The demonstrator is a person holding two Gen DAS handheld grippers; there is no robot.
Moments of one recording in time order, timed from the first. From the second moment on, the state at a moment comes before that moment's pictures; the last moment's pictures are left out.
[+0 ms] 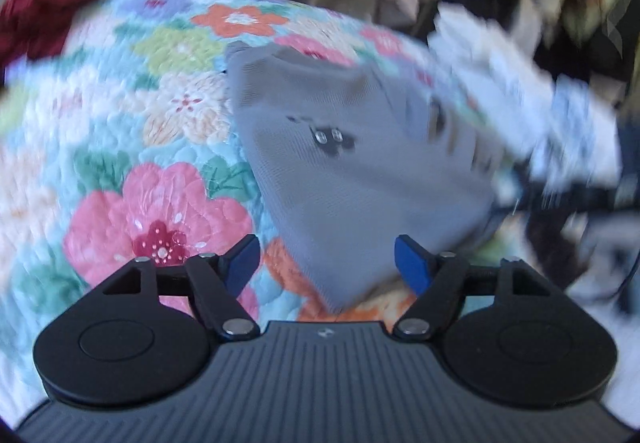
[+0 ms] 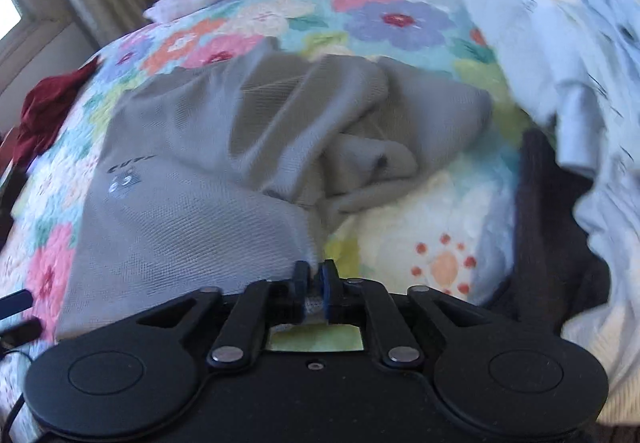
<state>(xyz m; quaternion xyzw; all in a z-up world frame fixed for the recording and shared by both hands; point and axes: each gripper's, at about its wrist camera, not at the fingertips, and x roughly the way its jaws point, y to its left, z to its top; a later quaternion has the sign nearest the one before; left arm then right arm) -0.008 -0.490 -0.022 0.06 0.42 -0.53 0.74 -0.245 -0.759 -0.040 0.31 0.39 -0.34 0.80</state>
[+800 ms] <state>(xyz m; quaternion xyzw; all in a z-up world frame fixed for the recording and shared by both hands) 0.021 -0.524 -0.083 -0.05 0.54 -0.53 0.66 -0.286 -0.760 -0.074 0.53 0.15 -0.22 0.81</state>
